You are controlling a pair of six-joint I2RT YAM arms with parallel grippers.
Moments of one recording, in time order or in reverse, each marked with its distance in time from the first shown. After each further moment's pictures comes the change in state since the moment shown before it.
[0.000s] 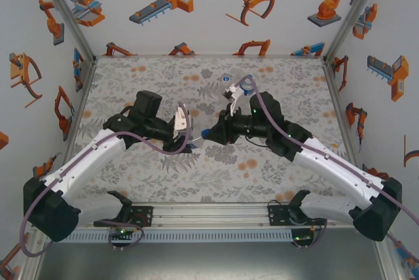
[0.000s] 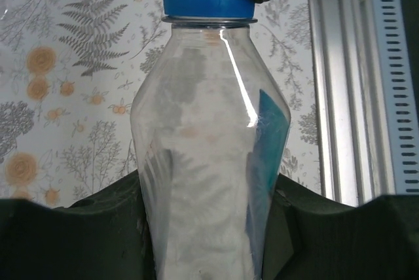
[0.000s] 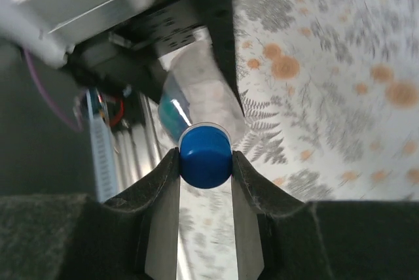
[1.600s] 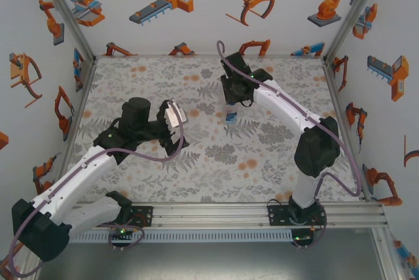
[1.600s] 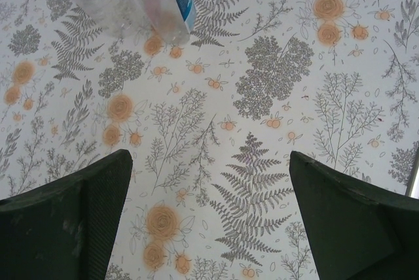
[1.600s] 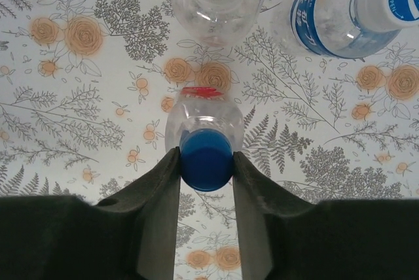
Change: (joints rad) left arm 0.000 -0.178 -0.144 0.254 -0.337 -0.204; right arm -0.214 0.694 0.667 -0.567 0.580 -0.192
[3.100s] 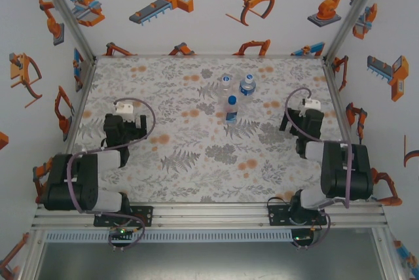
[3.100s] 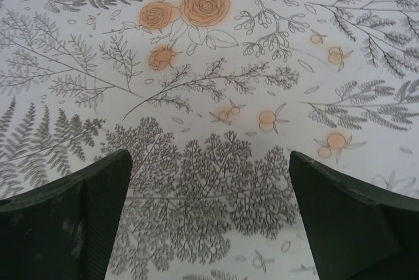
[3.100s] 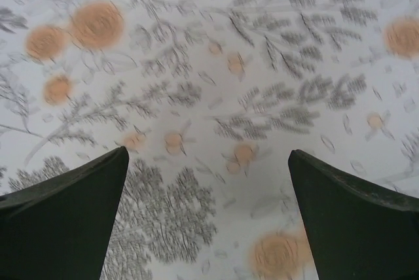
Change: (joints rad) left arm 0.549 0.435 -0.515 1.066 -0.485 -0.412; right arm -0.708 -0.299 -1.270 1.437 -0.211 -0.166
